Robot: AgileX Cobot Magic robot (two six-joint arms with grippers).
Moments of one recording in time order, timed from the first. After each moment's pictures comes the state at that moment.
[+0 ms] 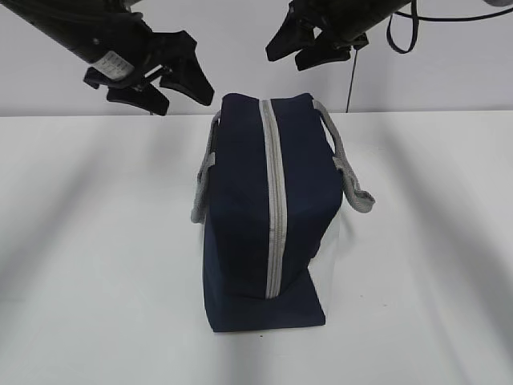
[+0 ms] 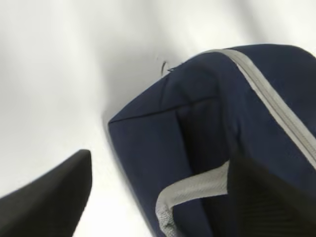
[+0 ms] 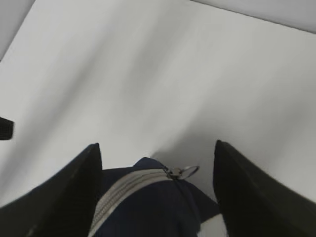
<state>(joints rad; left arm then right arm) -0.27 1.89 -1.66 -0.55 0.94 0.30 0.12 2.37 -2.43 0.70 1.23 -0.46</state>
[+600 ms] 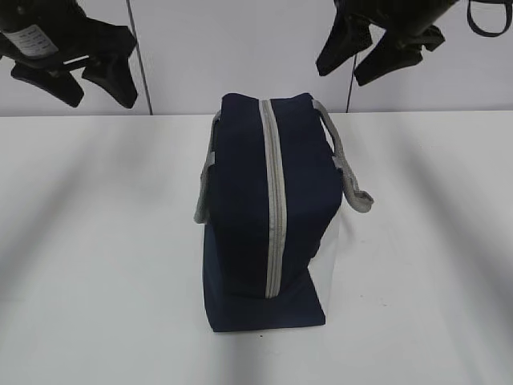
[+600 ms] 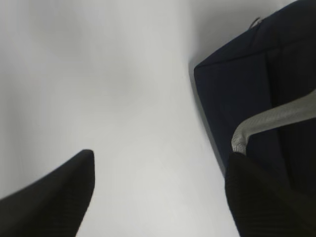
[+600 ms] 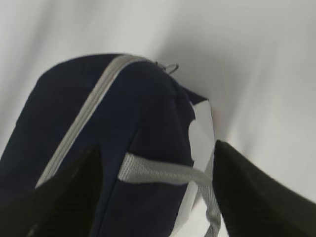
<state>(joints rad) -0.27 1.75 -1.66 -0.12 1.14 0.02 0.12 1.95 -1.91 0.49 1.24 -0.31</state>
